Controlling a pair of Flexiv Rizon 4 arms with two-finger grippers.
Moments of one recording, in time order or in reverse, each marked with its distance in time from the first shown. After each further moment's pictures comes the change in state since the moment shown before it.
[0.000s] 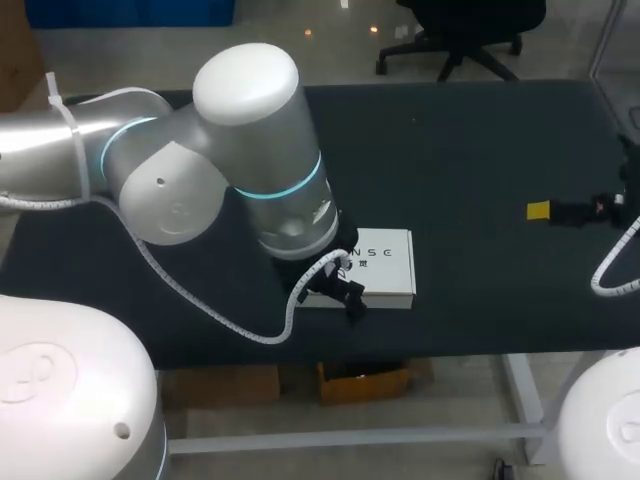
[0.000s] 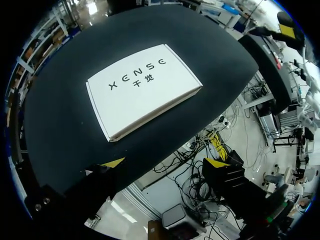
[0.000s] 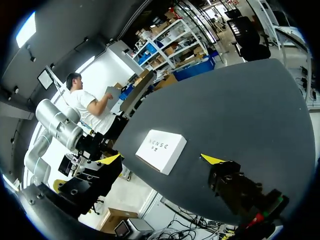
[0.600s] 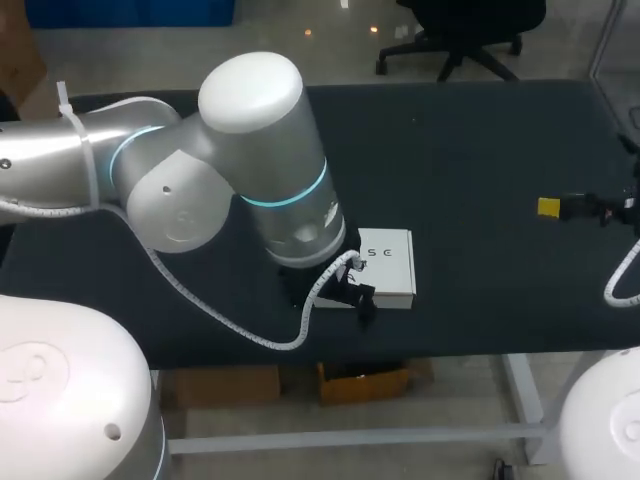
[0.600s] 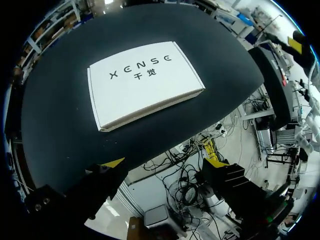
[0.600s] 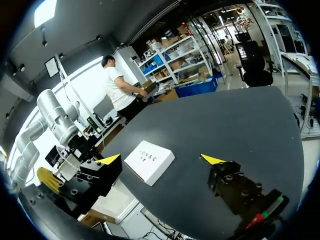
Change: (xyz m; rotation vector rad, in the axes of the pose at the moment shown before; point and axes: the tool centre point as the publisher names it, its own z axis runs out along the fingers) left arm 0.019 0.003 0.011 -0.004 0.029 -0.178; right arm -0.020 0.021 -0.010 -0.132 -0.034 -0.203
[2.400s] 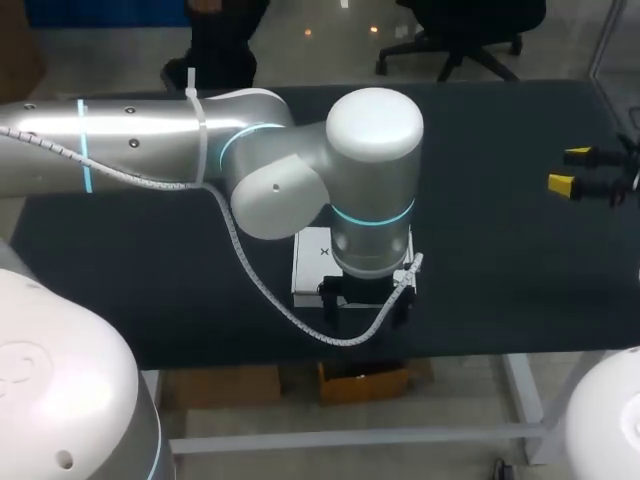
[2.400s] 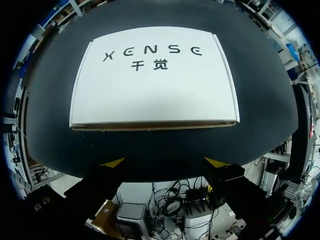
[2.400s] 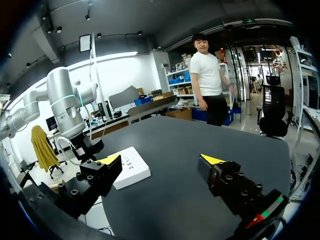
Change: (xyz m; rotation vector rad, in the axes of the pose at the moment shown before) left arm 0.017 -0.040 0.071 -0.021 -0.180 -0.356; right arm -0.063 0.044 0.018 -0.083 0.105 -0.357
